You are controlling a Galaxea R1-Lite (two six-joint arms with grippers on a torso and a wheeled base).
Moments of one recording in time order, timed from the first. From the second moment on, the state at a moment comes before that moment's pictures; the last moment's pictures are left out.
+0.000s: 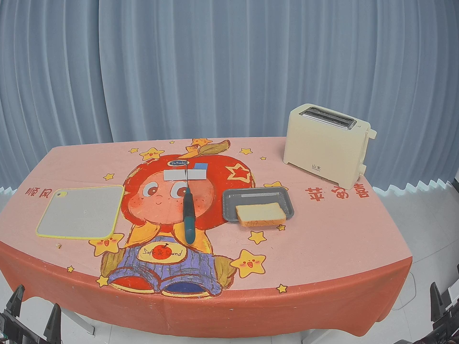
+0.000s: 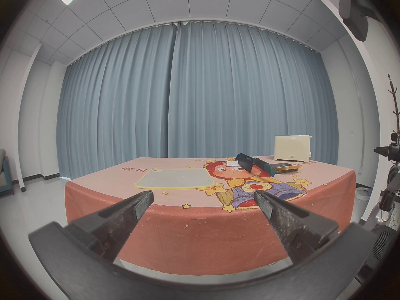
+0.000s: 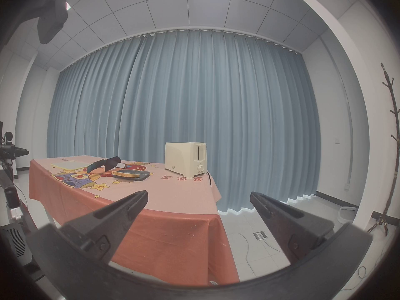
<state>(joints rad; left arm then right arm) 0.01 0.02 -0.02 0.01 -0.02 0.01 0.00 0.02 -0.02 0.00 0.00 -0.03</state>
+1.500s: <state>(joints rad) 0.01 0.02 -0.02 0.01 -0.02 0.01 0.00 0.02 -0.06 0.00 0.20 0.28</state>
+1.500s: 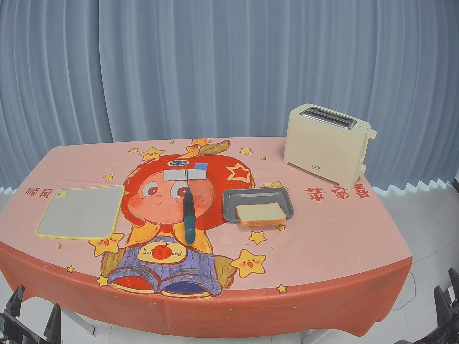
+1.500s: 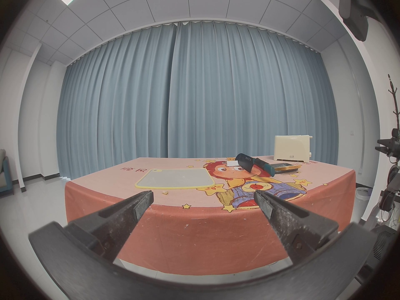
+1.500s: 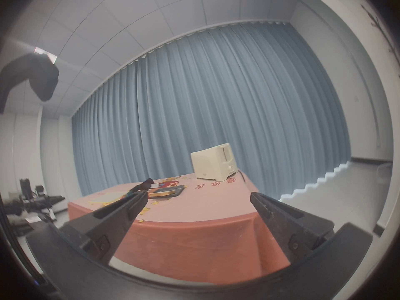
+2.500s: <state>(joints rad) 0.01 0.02 -0.02 0.01 -0.02 0.01 0.00 0.02 -0.06 0.01 0.41 0.71</state>
